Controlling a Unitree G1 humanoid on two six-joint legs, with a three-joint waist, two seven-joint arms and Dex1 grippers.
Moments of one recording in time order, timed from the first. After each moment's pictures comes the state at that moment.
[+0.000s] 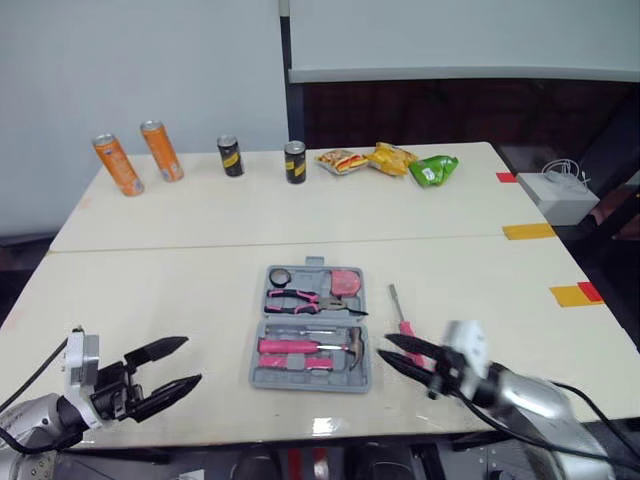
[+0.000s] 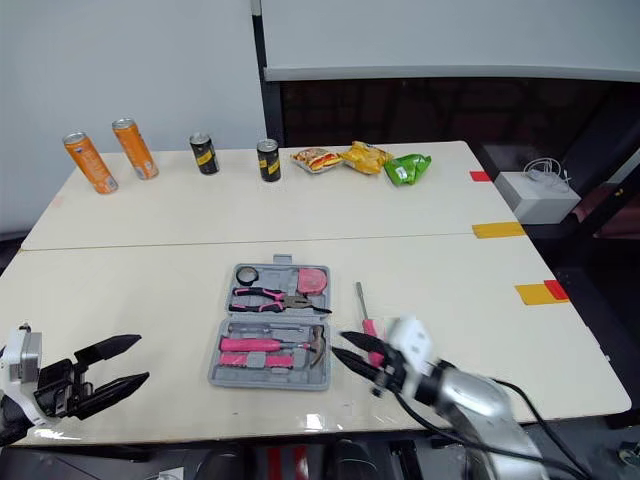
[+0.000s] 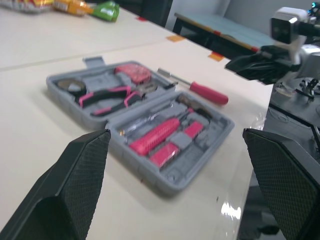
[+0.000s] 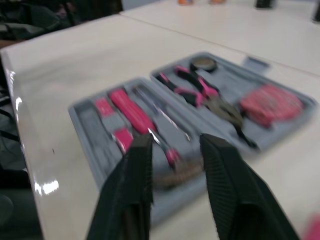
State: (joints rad) left arm 0.29 0.66 0.43 -0.04 -0.71 0.20 -1.34; right arm 0.29 -0.53 -0.15 -0.42 0.41 0.24 0.92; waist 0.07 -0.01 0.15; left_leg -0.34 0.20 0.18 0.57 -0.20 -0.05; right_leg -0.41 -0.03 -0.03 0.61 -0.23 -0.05
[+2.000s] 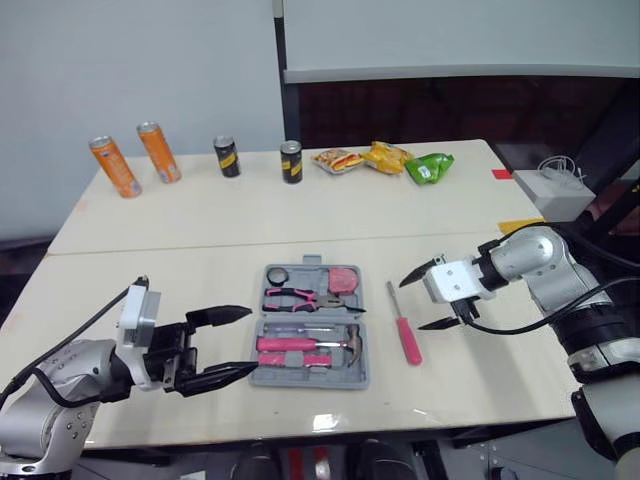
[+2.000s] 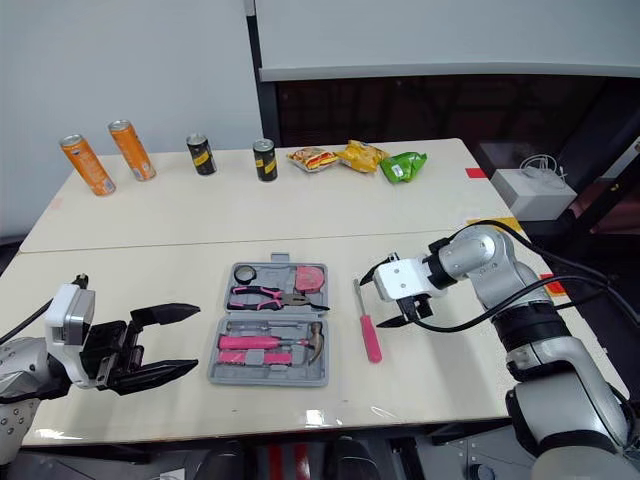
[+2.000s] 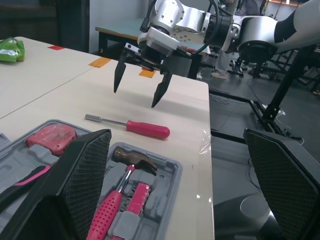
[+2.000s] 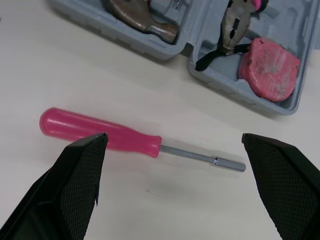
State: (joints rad) left arm 0.06 0.70 0.25 -0.36 -0.80 0.40 -1.25; right arm -0.85 -0.78 0.40 0.62 -0.11 -0.50 1.48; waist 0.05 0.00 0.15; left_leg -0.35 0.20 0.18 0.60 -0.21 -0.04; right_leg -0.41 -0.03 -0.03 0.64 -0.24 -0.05
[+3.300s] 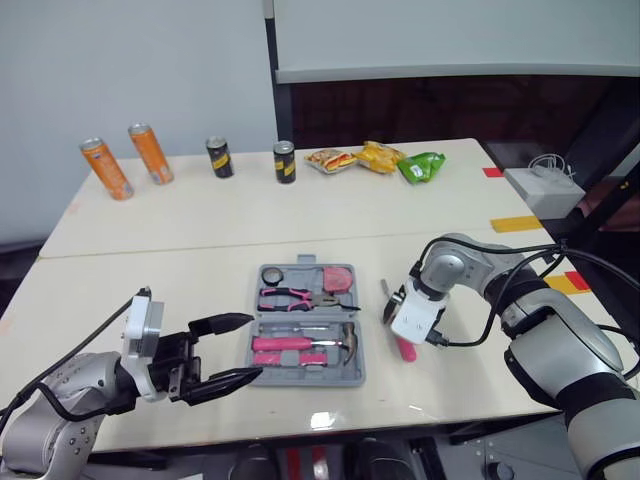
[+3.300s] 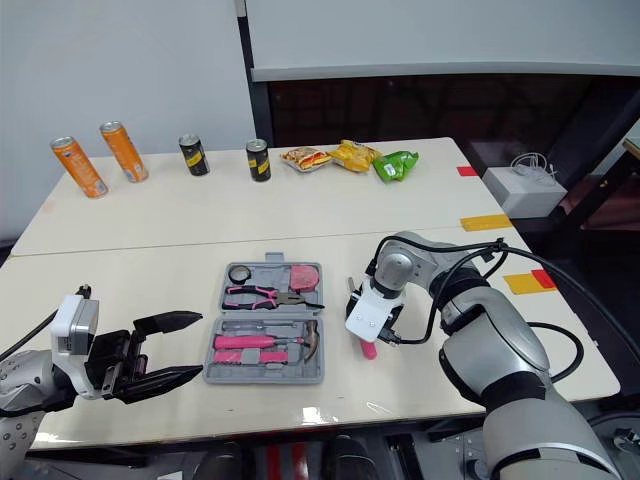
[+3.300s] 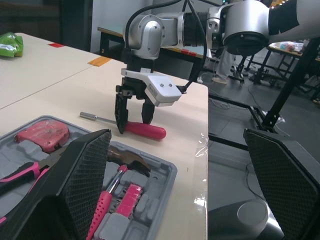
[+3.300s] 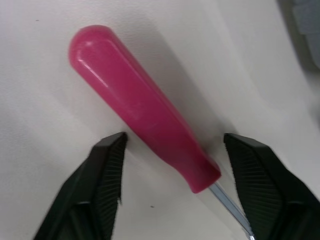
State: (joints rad) left arm 0.14 0.67 0.24 -0.41 -0.80 0.39 -1.20; right arm -1.14 -0.52 0.74 1.12 -0.62 -1.01 1.28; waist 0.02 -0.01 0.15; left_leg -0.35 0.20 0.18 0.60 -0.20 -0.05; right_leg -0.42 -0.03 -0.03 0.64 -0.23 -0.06
